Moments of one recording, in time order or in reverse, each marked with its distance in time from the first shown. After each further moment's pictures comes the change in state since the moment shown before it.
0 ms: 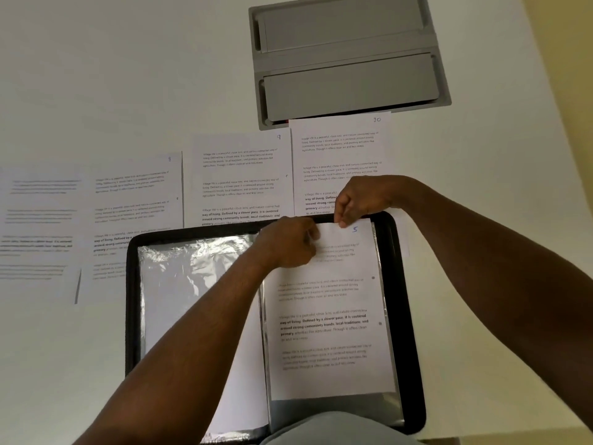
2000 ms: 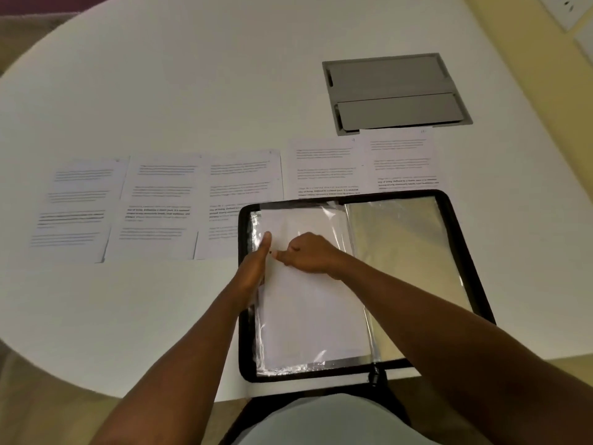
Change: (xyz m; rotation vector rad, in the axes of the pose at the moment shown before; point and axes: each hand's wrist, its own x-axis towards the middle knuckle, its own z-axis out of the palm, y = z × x) left_hand -0.224 -0.208 0.031 -1.226 0.207 -0.195; right_hand 0.017 -0.268 0.279 0.080 0.395 0.050
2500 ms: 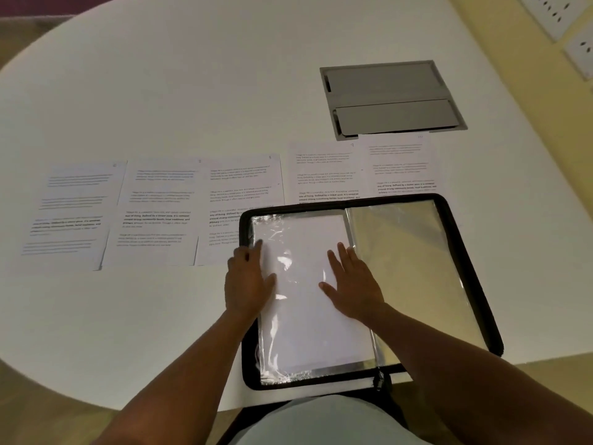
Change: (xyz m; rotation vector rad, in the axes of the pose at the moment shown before) left_hand 0.020 -0.040 -0.020 1.102 0.470 0.396; right_hand -0.008 0.122 0.050 -0.554 0.297 0.036
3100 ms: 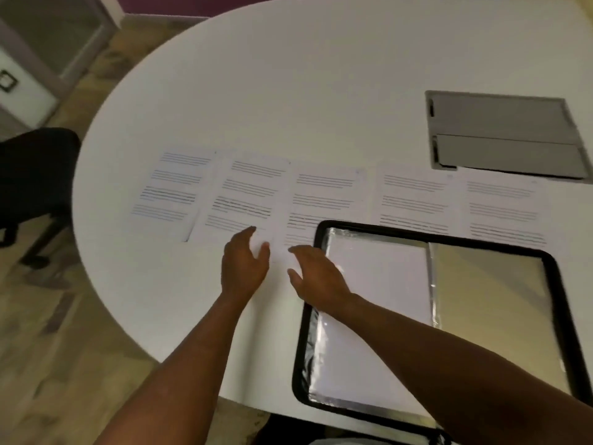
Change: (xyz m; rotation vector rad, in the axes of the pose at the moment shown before) left_hand 0.006 -0.093 -0.094 -0.378 0.382 -0.252; right_hand 0.060 -0.197 -0.035 0.375 0.128 -0.457
